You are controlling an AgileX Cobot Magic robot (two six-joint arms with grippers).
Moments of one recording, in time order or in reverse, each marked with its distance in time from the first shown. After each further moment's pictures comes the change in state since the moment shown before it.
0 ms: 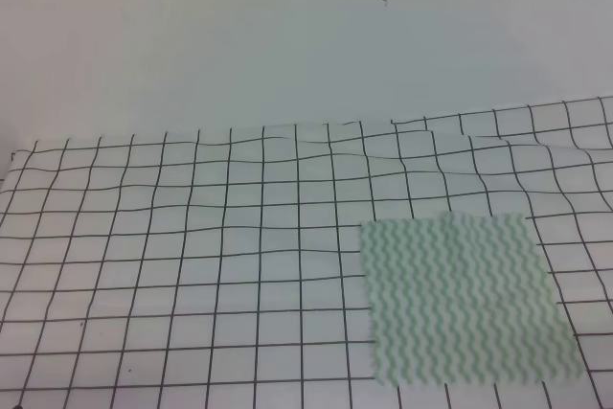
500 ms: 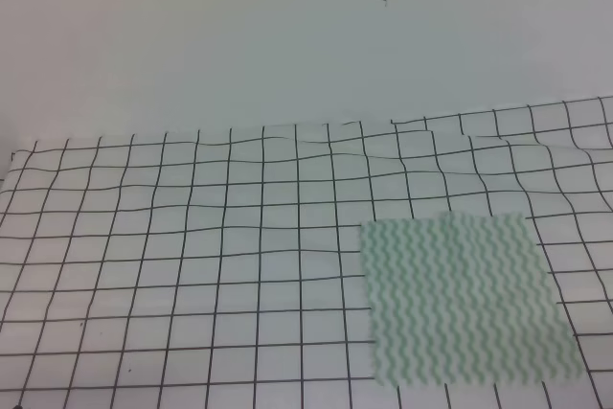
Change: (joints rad) left arm 0.000 -0.001 0.000 0.000 0.000 0.000; right arm 0.000 0.000 0.000 0.000 0.000 0.000
